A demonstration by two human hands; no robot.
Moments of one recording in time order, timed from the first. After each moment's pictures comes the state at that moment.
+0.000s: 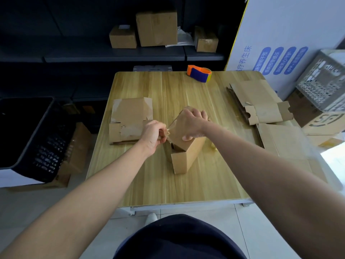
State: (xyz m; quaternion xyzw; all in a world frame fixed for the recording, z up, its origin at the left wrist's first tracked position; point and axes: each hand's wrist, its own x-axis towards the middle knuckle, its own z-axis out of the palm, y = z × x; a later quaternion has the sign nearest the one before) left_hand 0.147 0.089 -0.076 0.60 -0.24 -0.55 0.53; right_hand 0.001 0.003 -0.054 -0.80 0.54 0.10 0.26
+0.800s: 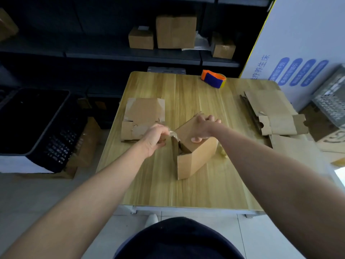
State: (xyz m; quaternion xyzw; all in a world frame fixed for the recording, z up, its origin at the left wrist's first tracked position) left_hand 0.184 0.100 -0.079 0.64 -0.24 -0.58 0.46; right_hand 0.027 -0.010 -0.054 -0.76 0.59 0.21 0.19
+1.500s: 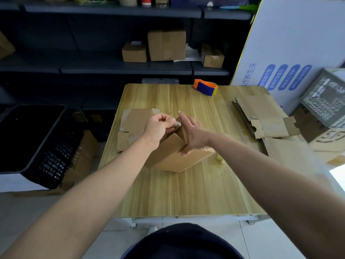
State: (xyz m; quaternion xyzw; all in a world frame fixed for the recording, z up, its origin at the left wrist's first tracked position) left_hand 0.164 0.070 -0.038 0.59 -0.31 -0.48 0.57; right_hand 0.017 0.005 -0.046 -0.87 0.41 0.05 0.27
